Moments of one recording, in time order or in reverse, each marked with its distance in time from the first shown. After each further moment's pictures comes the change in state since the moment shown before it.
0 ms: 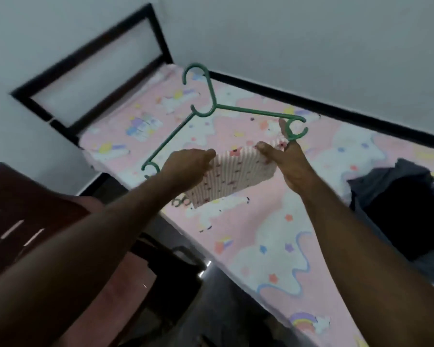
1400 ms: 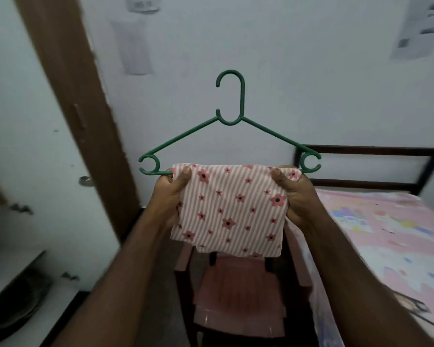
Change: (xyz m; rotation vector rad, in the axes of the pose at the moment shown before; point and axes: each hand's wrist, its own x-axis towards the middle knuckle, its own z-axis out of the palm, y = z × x) left_hand -0.606 -0.162 -0.074 -1.486 1.506 -1.055; right_hand -0.285 -0.072 0.516 0.273 -0.997 0.106
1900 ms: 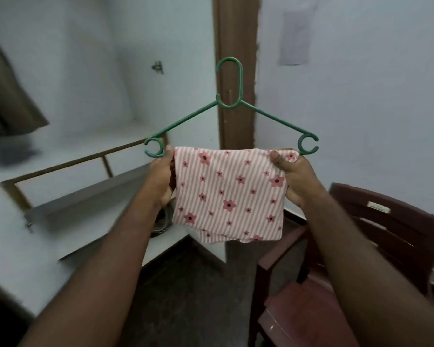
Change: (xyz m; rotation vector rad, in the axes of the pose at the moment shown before) left_hand -0.060 0.073 -0.157 0.053 0.745 0.130; right_hand 0.058 0.093 0.191 0.041 -0.624 0.311
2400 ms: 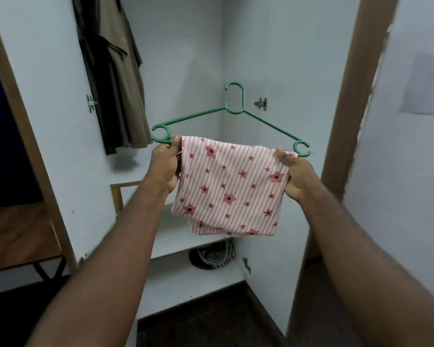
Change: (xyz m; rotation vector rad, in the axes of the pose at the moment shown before) left_hand 0.099 0.112 -0.201 -0.059 0.328 0.338; right_hand 0.143 0.077 0.252 0.118 -0.282 0.177
